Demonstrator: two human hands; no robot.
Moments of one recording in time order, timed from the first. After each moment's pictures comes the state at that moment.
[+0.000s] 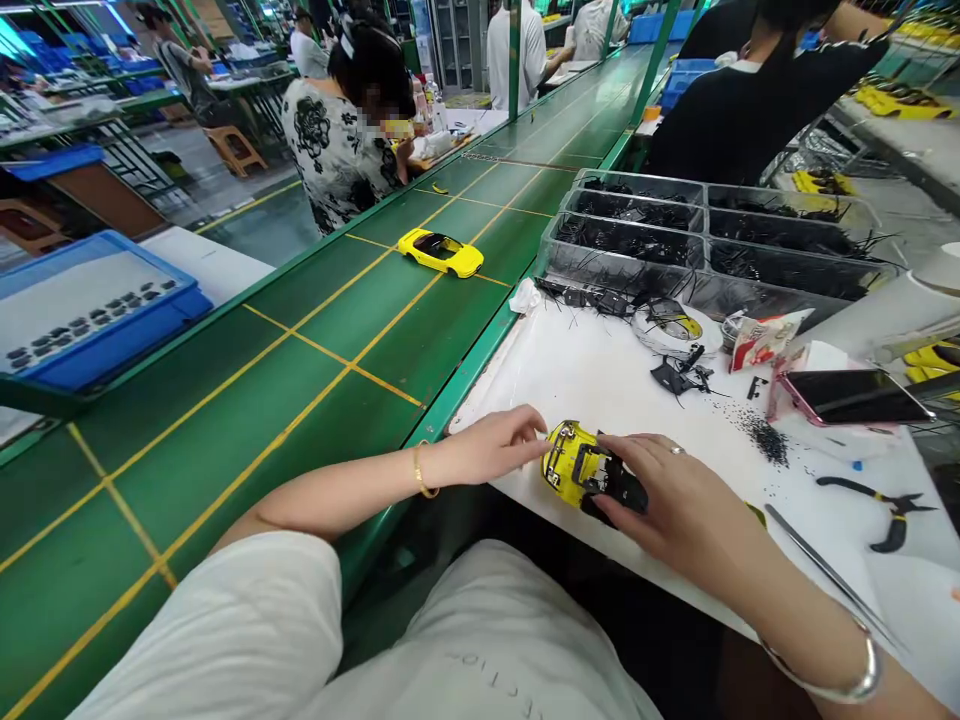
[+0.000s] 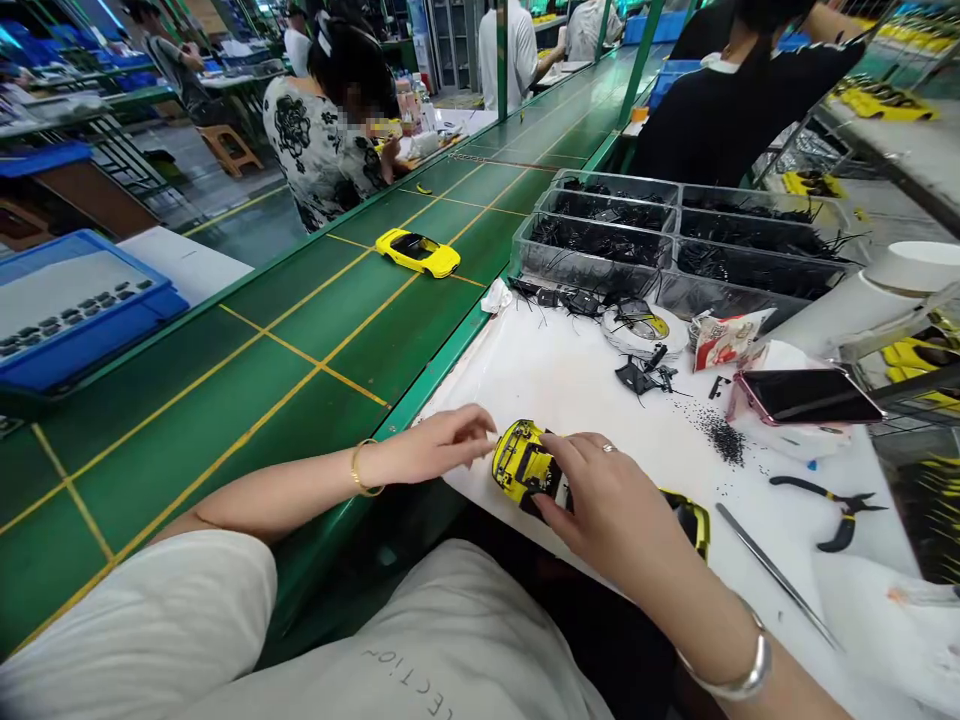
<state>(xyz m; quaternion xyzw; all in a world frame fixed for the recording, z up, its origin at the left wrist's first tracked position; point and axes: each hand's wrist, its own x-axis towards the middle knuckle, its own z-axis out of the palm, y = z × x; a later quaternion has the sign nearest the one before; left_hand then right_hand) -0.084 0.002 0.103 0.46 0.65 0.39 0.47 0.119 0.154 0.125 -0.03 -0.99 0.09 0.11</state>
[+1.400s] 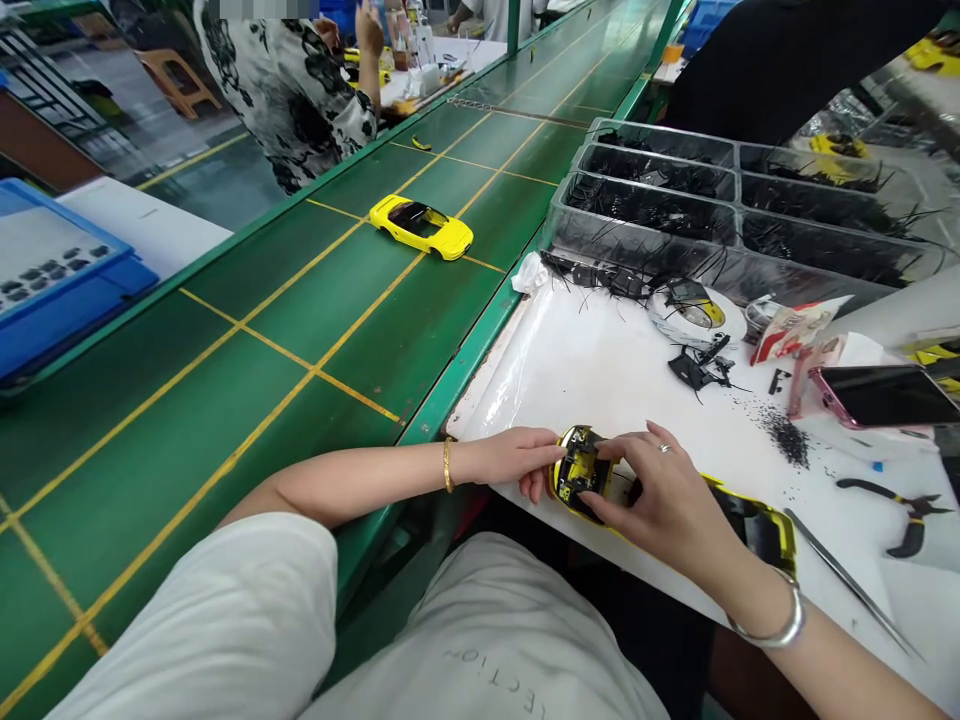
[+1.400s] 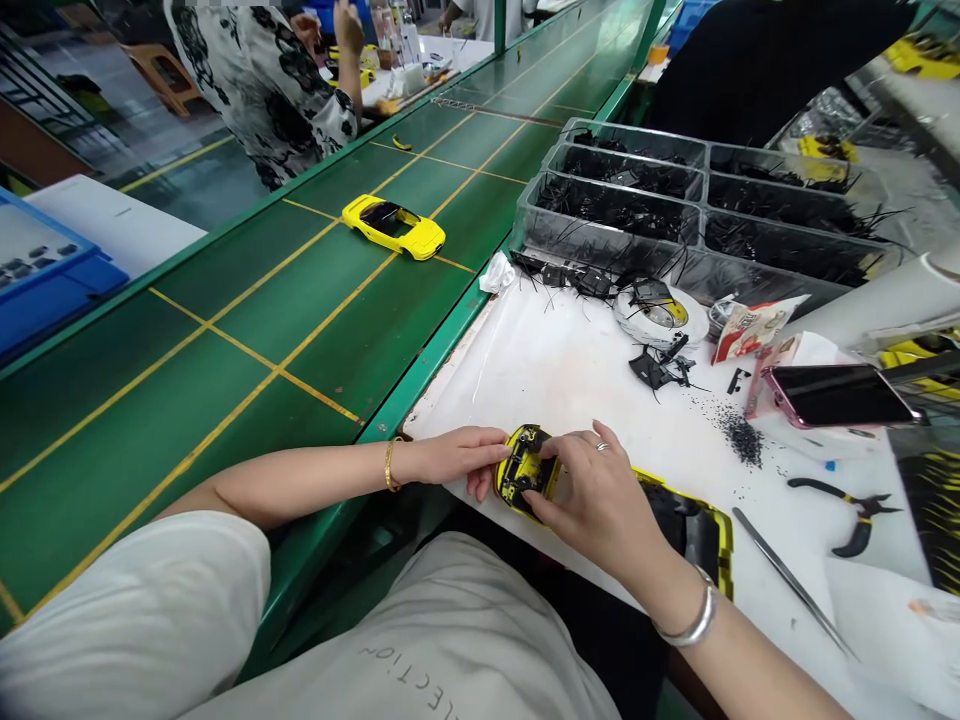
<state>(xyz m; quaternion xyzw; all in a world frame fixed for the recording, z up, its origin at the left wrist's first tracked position) -0.092 0.026 0.038 0.38 0.50 0.39 0.67 0.094 0.158 0.084 -0.08 -0.98 0.17 0.11</state>
